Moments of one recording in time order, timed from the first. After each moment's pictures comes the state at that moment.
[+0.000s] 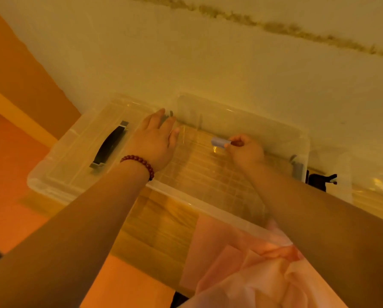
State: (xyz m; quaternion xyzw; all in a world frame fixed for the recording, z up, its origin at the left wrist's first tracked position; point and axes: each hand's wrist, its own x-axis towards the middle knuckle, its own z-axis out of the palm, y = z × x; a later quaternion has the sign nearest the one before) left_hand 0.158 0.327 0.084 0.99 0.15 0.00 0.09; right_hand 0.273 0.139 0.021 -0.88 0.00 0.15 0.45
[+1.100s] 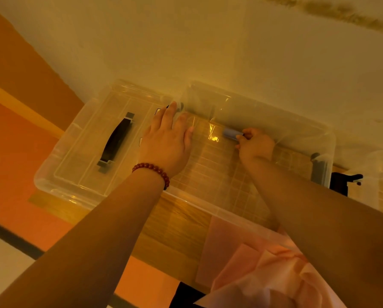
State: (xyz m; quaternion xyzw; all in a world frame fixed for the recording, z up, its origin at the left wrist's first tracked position) left_hand 0.163 0.335 0.075 0.98 0.16 -0.01 0.11; right_hand 0.288 0.167 -0.007 -0.90 0.07 0.12 0.41
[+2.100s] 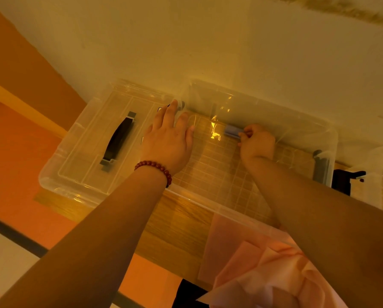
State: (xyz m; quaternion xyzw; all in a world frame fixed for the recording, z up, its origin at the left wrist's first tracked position) left_hand 0.163 0.334 0.071 0.98 0.16 0.01 0.10; right_hand 0.284 0.166 -0.006 -0.92 0.03 0.09 0.38
